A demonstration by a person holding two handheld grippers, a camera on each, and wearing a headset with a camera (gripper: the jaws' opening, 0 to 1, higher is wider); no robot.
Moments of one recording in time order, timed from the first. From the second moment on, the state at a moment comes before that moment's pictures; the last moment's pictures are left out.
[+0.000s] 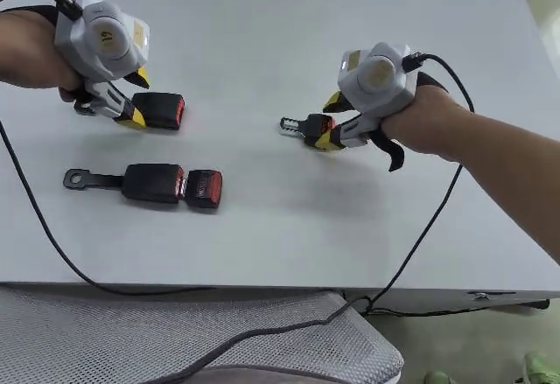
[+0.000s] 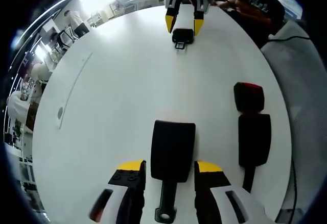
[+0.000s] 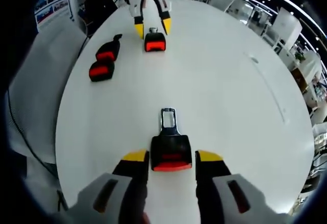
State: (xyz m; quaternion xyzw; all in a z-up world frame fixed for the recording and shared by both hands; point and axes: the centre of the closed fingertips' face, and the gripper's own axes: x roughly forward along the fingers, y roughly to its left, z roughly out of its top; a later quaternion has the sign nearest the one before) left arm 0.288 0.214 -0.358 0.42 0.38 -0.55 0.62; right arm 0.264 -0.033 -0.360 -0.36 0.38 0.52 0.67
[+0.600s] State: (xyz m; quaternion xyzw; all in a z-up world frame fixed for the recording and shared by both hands) left arm 0.287 0.216 -0.368 0.44 0.38 -0.54 0.61; right arm 0.256 -0.031 -0.364 -0.36 0.39 0.56 0.64
